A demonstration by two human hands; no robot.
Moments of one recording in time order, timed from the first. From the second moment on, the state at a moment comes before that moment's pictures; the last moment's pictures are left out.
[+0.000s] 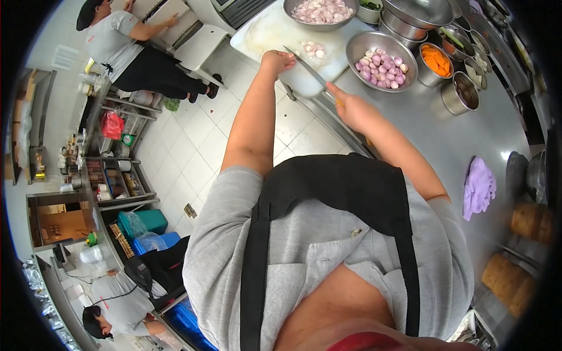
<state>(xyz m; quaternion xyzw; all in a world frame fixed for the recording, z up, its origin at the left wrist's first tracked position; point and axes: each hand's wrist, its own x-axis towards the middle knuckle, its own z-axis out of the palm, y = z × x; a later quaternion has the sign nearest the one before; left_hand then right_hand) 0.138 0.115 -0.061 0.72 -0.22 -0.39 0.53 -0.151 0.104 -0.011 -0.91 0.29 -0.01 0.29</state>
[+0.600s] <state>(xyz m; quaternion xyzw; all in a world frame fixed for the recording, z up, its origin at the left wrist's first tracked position) 0.138 0.104 -0.038 0.81 -0.30 -0.37 0.32 -0.190 0.107 -0.003 -0.77 0.32 -0.02 0.55</state>
